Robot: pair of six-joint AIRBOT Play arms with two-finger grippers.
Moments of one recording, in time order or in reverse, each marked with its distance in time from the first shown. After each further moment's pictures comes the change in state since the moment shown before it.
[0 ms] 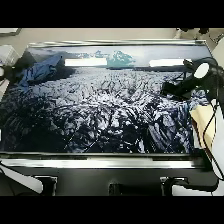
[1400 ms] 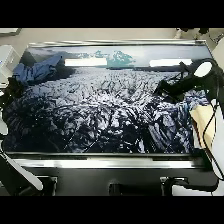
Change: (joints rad) left arm 0.183 -0.390 0.074 -0.777 0.378 0.328; right arm 0.001 0.000 0.000 0.212 0.105 0.034
